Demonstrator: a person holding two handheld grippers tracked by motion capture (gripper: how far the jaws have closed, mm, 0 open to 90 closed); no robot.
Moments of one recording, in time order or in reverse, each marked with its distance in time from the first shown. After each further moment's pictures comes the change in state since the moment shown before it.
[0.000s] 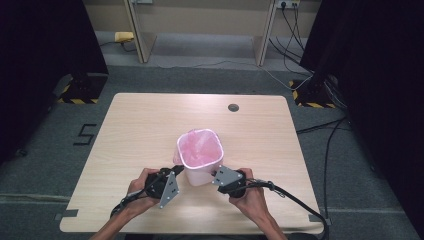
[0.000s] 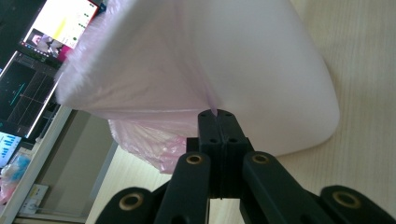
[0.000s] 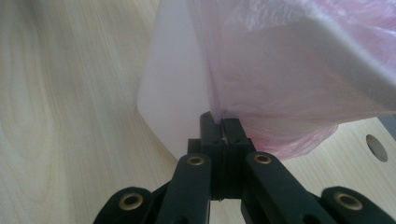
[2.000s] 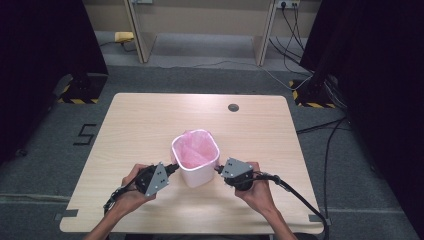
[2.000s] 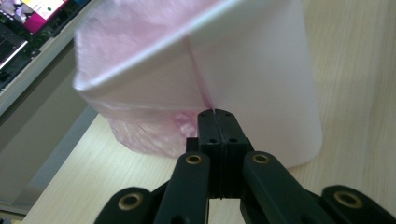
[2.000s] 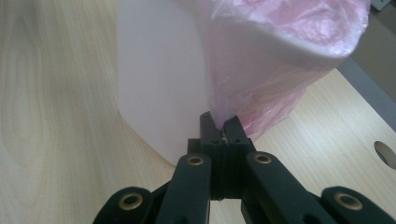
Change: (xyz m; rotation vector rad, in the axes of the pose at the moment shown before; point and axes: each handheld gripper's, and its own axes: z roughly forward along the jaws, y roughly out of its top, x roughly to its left) left arm 0.024 -0.008 -0.014 -0.029 -0.105 -0.234; right arm -0.024 -0.009 -0.004 -0.083 0.054 0.057
